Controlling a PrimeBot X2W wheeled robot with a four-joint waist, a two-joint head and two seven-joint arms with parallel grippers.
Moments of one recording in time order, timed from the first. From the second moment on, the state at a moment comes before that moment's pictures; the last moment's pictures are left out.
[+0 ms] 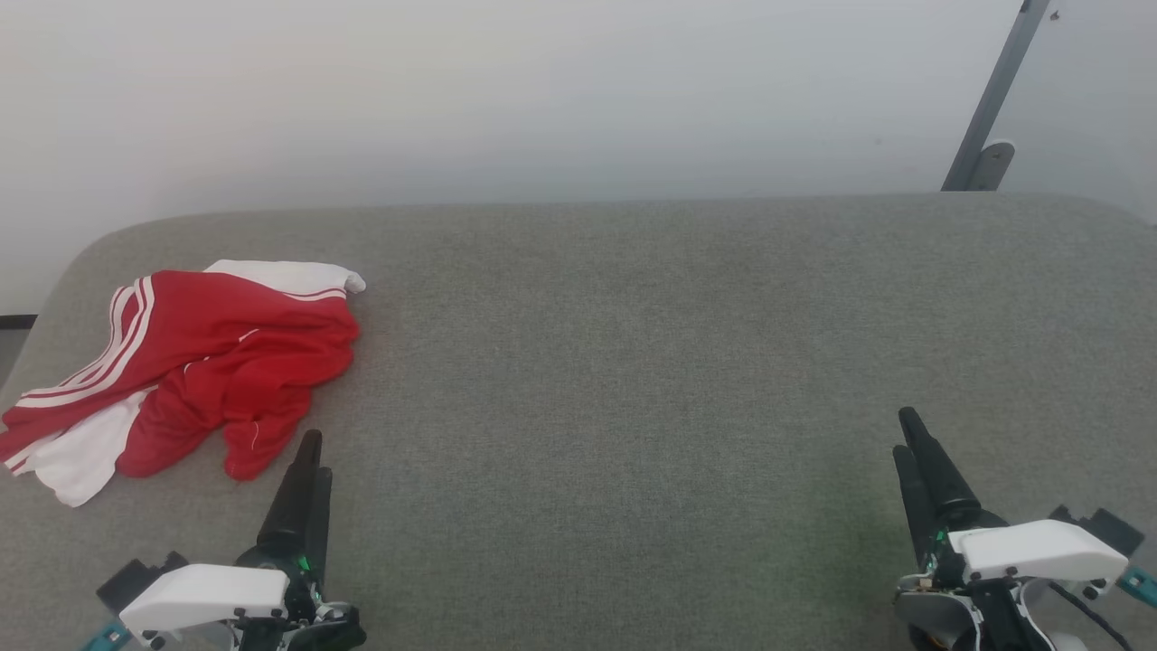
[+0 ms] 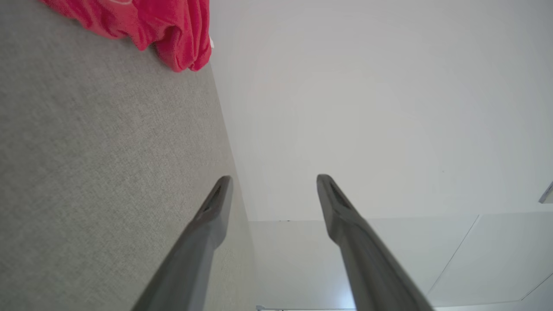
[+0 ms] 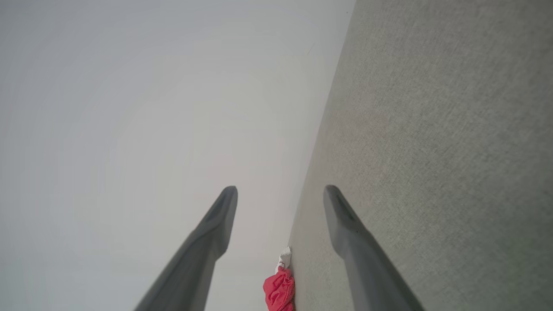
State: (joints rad) left arm -0.05 0.06 0.08 0.25 -1.56 -0.12 0.05; right arm -0.09 -0.07 -0.02 0.30 1.52 0.13 0.03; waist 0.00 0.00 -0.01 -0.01
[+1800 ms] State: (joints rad) left arm -0.05 0.20 0.02 0.24 -0.72 -0.09 -0.15; right arm -0.20 -0.13 0.06 0.42 0.70 0.13 -0.11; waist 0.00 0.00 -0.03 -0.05
